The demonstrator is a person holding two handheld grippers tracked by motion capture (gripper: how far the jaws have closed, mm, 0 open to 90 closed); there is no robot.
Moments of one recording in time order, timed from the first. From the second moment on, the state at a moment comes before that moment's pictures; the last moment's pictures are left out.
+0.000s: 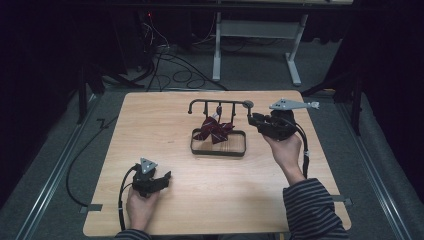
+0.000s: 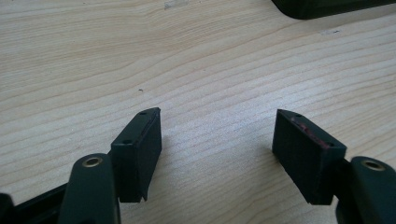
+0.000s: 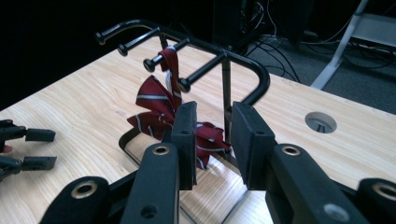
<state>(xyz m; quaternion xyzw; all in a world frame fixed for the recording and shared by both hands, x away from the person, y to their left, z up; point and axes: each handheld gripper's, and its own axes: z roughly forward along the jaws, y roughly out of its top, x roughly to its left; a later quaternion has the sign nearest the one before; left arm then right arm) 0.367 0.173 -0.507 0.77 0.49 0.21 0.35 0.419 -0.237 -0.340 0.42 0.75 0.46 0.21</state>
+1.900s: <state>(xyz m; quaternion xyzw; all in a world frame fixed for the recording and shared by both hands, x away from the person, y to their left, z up) 0.367 0.172 -0.507 0.77 0.49 0.21 0.35 0.370 -0.297 -0.366 0.45 0.73 0.47 0.21</state>
